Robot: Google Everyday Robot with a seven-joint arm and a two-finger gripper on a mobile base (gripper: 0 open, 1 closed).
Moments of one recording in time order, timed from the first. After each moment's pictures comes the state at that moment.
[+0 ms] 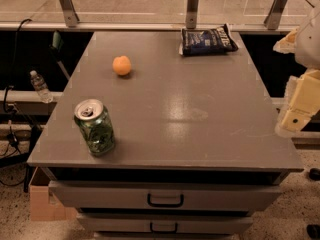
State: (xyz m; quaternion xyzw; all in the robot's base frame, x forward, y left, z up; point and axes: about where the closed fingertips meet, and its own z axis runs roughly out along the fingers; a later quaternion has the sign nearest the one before) arm 0.438 -0.216 0.977 -0.60 0.78 -0.04 0.16
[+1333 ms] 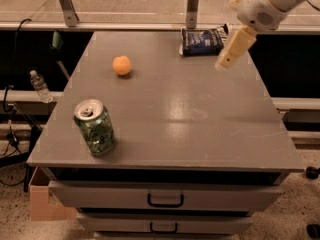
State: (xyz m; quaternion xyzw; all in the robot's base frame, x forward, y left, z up) arm 0.629 -0.165 0.978 -0.61 0.72 0.00 0.33
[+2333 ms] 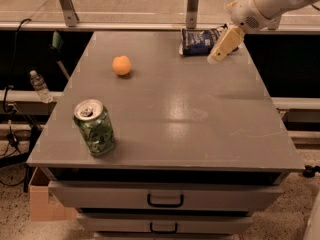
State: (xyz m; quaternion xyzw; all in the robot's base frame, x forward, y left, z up) arm 0.706 -0.172 0.949 -0.56 0.74 0.03 0.37
